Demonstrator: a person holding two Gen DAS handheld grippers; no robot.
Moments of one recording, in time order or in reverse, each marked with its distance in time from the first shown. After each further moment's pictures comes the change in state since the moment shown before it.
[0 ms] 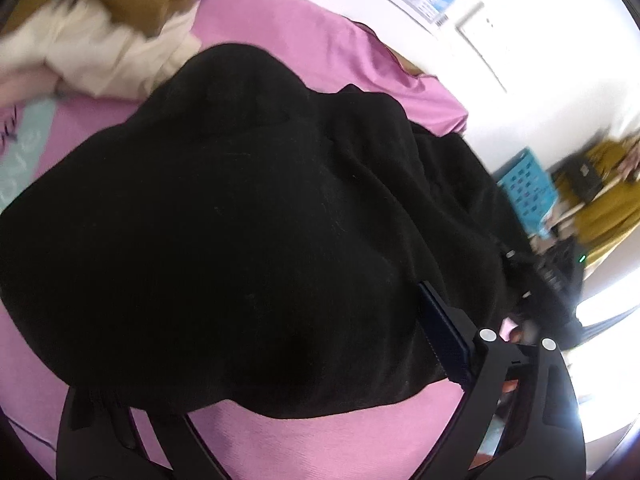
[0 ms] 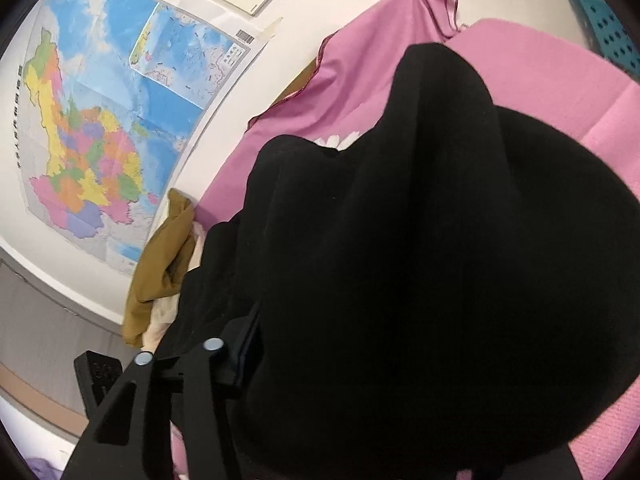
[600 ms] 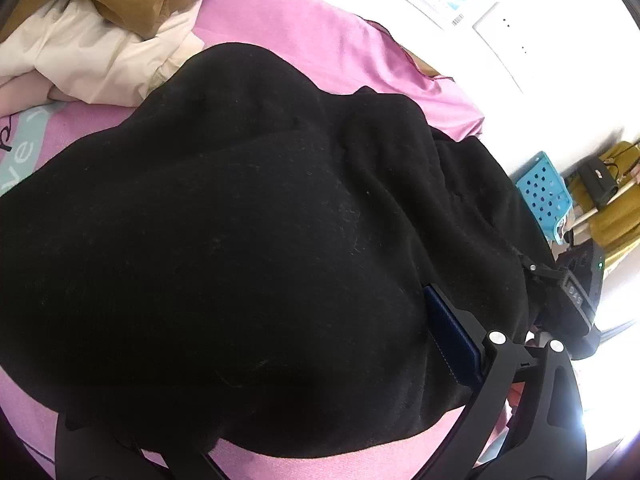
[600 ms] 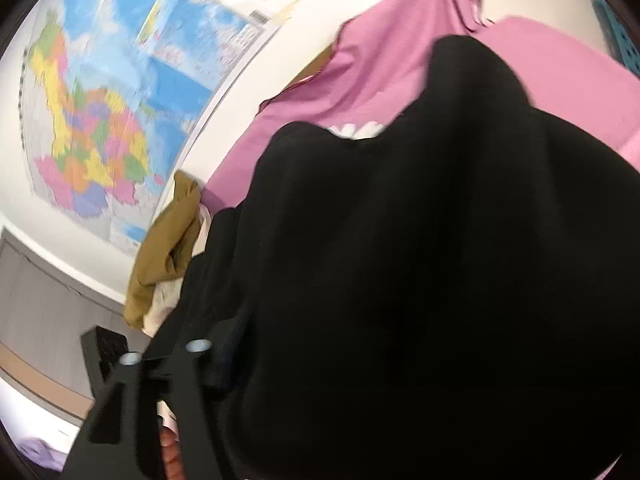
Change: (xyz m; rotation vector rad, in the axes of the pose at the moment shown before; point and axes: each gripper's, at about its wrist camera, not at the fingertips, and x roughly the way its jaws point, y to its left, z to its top) left arm 0.012 0.006 0.011 -0.035 -0.005 0.029; right arm 0.005 0.006 0.003 -0.035 0.055 0.015
